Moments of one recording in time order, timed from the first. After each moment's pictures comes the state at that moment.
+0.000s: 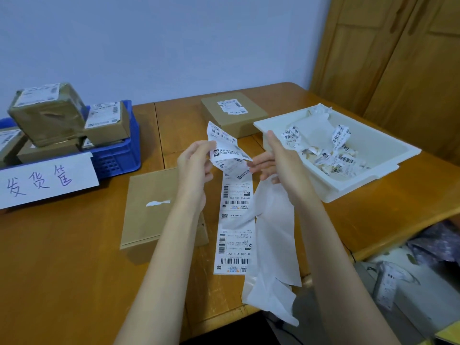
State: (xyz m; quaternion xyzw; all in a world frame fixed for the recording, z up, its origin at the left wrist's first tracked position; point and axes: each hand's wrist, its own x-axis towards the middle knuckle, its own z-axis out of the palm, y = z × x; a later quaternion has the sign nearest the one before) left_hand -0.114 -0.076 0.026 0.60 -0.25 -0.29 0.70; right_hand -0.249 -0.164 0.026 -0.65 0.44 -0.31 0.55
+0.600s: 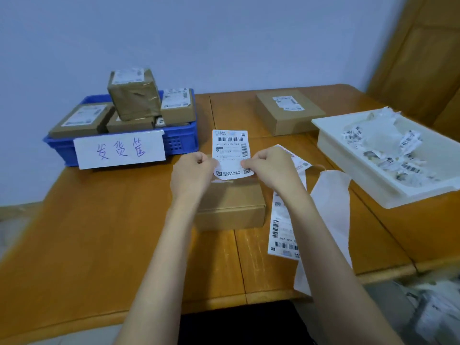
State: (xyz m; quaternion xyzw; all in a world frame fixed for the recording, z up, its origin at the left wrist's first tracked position) left_hand -0.039 0.019 0.011 0.83 -0.23 -0.11 0.50; right_hand -0.152 -0.084 0.027 -0.80 0.40 -0.20 0.41
